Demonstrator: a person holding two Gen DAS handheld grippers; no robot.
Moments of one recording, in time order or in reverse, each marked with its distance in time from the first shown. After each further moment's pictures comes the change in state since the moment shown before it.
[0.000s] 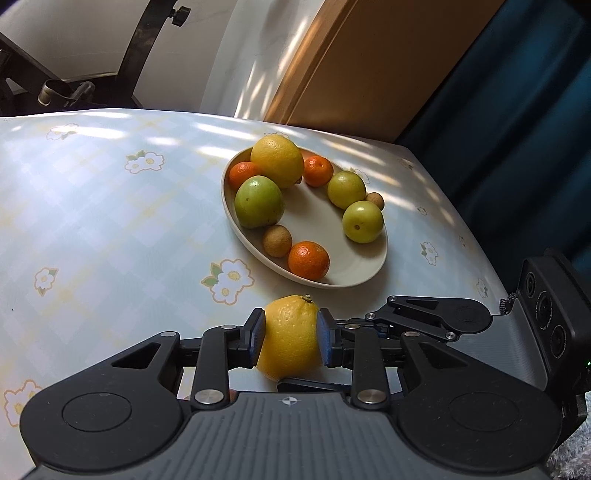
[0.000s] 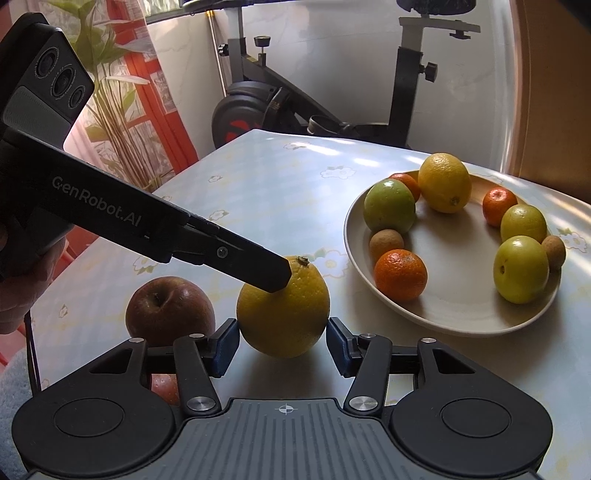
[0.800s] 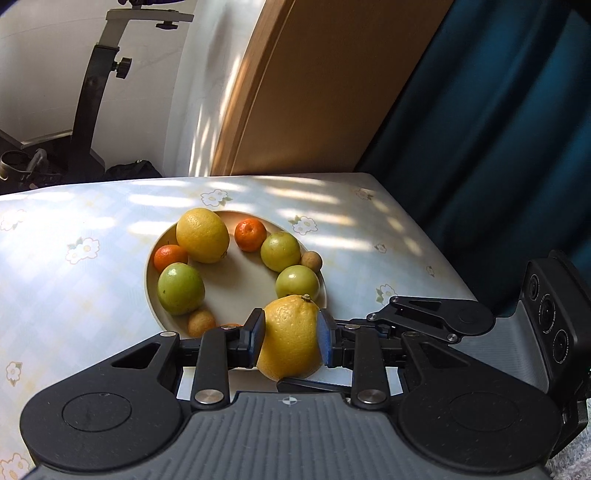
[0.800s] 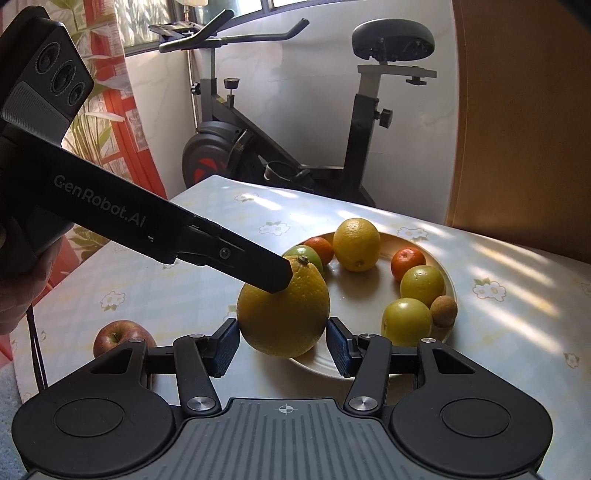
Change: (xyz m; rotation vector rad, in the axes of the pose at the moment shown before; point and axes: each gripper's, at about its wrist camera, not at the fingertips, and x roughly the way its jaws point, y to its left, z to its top) left arm 0.009 -0.067 0.047 0.111 -0.067 -0.020; right arm -0.059 -0.049 0.026 -0.024 -0.101 -0.100
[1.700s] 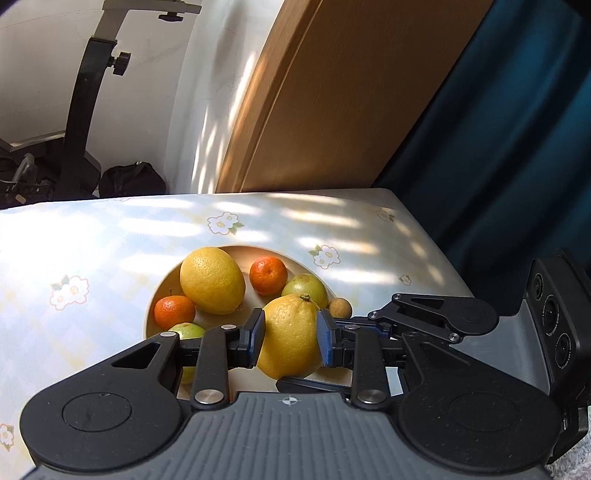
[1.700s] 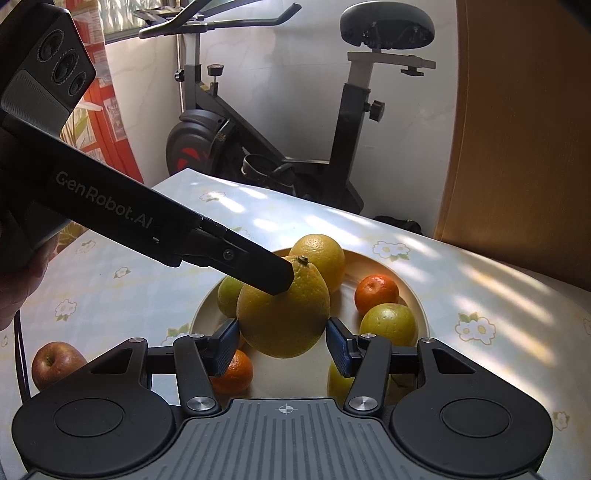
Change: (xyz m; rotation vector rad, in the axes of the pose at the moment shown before) left arm 0.050 0.031 0.044 -0.035 0.012 0.003; right arm 0.056 -0.045 0.034 -0.033 0.051 -0.018
